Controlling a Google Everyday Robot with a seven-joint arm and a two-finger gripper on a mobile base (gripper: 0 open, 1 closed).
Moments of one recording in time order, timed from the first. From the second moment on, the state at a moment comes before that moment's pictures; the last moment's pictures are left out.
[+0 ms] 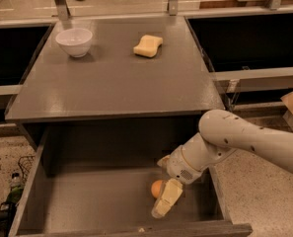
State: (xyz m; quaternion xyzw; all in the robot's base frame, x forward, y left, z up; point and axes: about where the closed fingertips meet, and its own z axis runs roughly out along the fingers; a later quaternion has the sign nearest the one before) arm 0.407 -0.036 0.632 -0.57 0.75 0.31 0.13
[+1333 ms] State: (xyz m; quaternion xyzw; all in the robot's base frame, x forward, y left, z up) arm 0.401 -0.039 0.611 -0.55 0.76 0.32 0.14
